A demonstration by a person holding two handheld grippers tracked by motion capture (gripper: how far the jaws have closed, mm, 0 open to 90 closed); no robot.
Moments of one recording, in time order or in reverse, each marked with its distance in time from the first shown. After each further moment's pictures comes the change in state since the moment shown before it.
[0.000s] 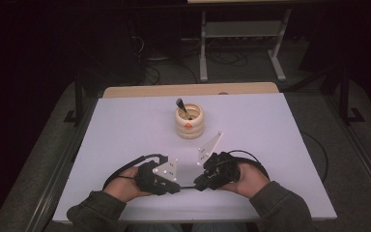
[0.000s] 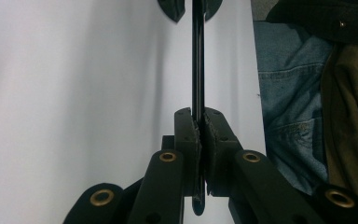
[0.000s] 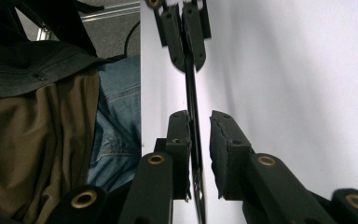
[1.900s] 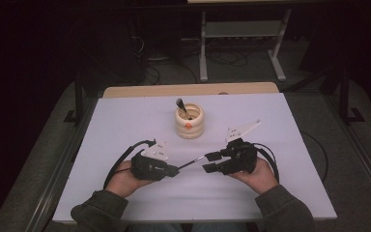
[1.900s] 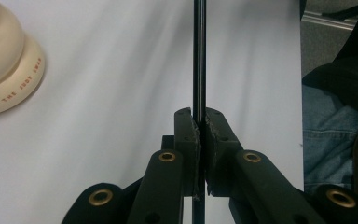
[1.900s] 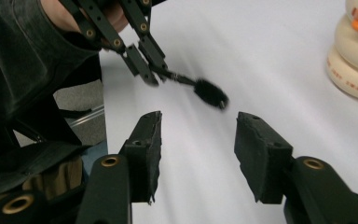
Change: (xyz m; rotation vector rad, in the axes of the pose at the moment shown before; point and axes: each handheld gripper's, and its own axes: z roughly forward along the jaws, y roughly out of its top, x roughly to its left) left arm 0.024 -0.011 -0.011 -0.185 0.111 -0.206; right arm -0.030 -0.041 -0.029 -0.376 -0.061 0.284
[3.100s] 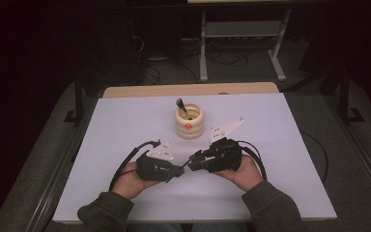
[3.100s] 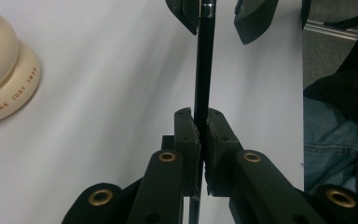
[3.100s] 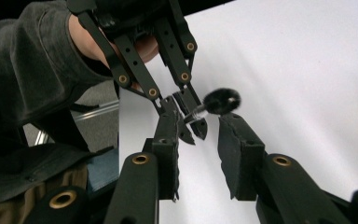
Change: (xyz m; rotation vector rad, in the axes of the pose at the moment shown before) left arm -0.004 0.006 0.009 -0.021 0.014 -0.017; right arm 0.018 0.027 0.022 -0.008 0.050 -0.111
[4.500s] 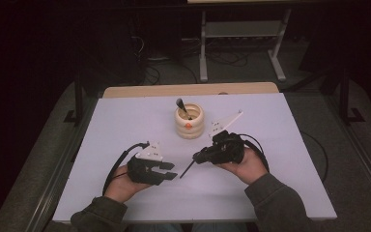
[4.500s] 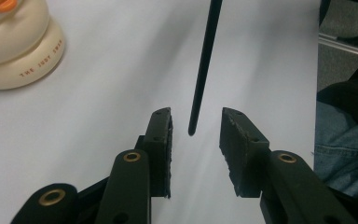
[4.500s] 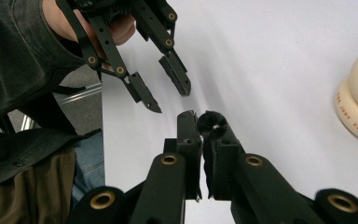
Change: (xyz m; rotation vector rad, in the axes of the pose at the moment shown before) left arm 0.005 -0.025 -0.014 -0.037 0.054 -0.069; right arm -0.009 0.012 -0.010 0.104 -0.063 0.008
